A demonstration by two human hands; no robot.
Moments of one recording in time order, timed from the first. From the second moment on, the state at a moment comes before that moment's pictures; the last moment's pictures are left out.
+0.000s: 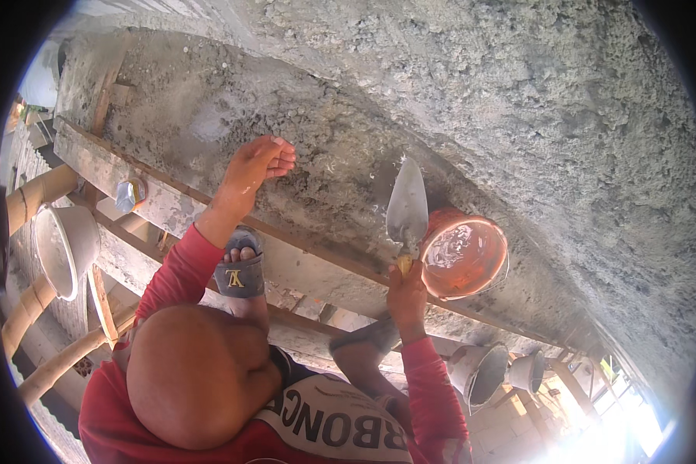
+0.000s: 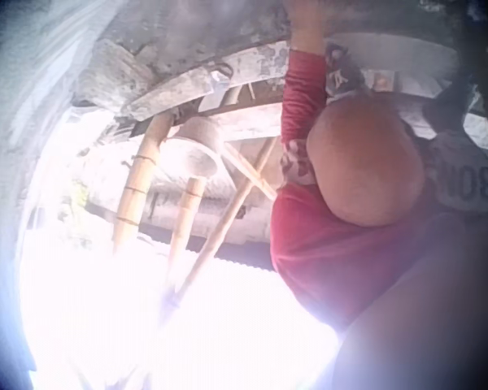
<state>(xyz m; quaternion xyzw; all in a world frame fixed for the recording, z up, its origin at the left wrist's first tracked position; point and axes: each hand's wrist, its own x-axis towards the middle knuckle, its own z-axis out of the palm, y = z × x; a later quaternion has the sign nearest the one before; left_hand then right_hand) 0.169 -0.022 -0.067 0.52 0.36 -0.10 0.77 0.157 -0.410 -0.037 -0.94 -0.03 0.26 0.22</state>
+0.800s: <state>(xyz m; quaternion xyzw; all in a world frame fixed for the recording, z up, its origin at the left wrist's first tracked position) 0.135 0.018 -0.057 0.46 0.42 0.12 0.77 0.285 -0.285 -0.063 -0.89 -0.23 0.32 0.22</state>
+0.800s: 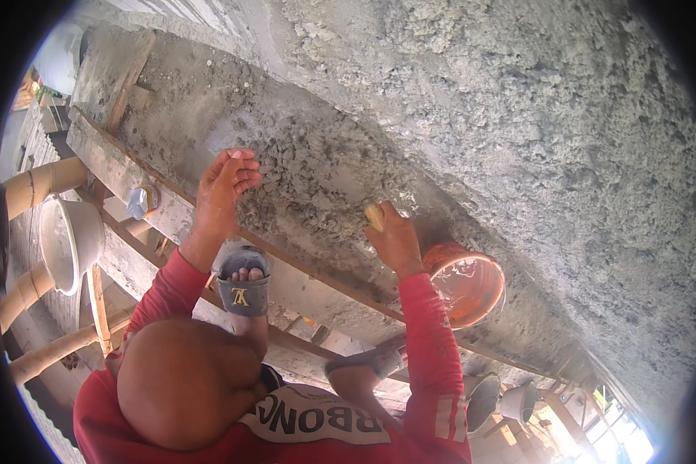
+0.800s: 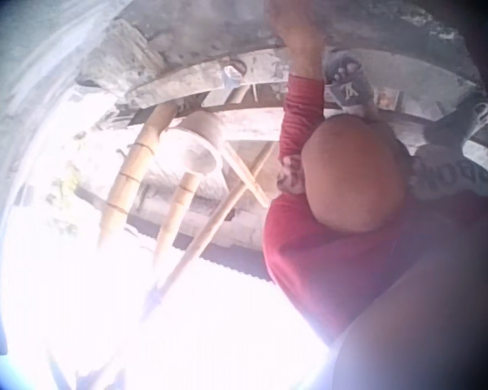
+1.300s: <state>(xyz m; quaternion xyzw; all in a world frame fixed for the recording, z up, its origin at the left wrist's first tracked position) 0.127 0.072 -0.058 0.49 0.46 0.26 0.69 0.256 -0.235 -0.039 -0.91 -0.34 0.23 -0.05</state>
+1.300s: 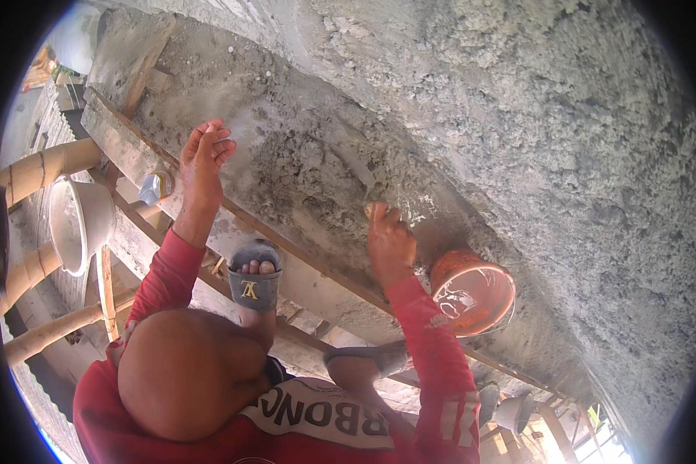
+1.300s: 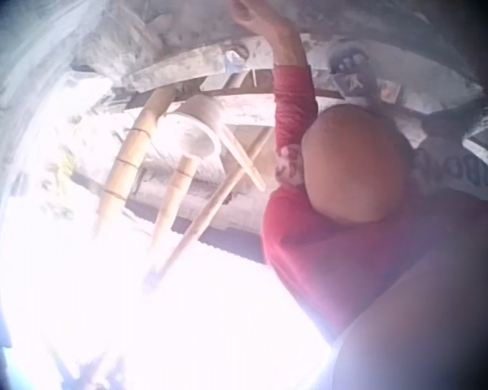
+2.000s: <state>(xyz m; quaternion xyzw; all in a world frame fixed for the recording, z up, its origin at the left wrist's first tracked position) 0.204 -0.082 -0.053 0.71 0.05 -0.07 0.70 0.212 -0.368 -0.020 -0.84 -0.22 0.49 -0.05</state>
